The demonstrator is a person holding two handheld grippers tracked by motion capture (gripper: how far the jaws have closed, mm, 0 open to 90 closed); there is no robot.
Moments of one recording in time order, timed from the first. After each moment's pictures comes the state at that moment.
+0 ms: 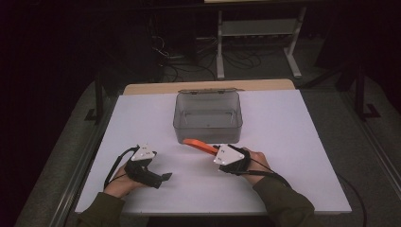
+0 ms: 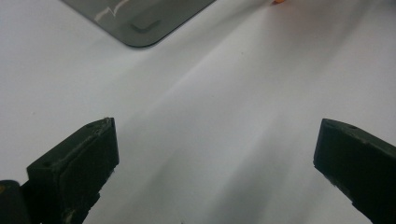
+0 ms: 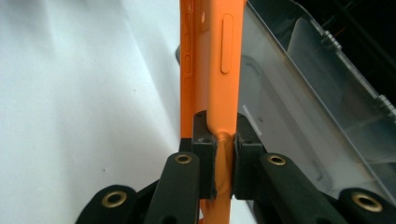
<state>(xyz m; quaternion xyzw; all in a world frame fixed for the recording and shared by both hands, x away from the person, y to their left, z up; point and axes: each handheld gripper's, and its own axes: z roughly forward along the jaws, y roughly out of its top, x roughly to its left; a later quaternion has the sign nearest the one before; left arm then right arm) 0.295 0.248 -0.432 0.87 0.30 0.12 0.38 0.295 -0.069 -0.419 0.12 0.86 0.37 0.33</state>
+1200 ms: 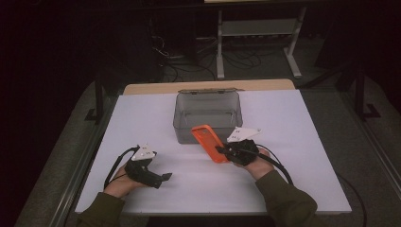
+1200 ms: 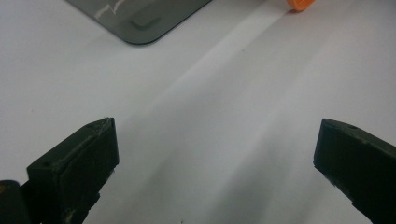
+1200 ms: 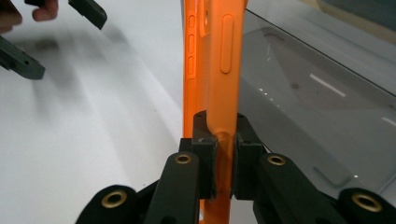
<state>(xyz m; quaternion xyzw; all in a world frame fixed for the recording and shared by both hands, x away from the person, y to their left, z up) 0.295 0.248 -0.432 0.87 0.30 0.12 0.38 0.324 -0.096 -0.412 0.28 0.84 0.45 0.14</state>
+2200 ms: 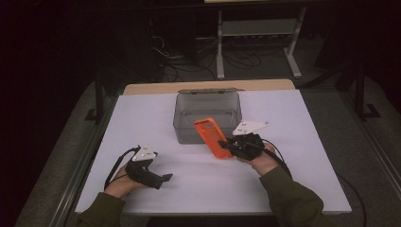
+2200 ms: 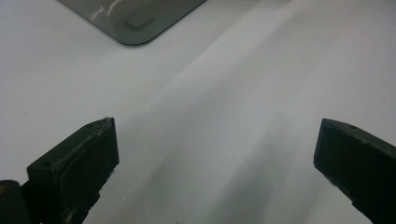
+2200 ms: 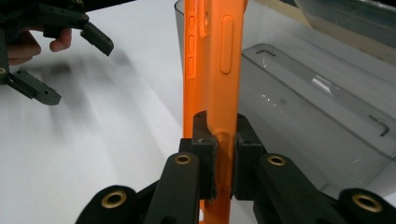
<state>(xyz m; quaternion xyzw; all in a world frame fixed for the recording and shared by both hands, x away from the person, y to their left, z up) 0.294 0.246 -0.433 0.87 0.30 0.12 0.38 0.326 -0.108 -0.386 0.28 0.83 0.46 0.13</state>
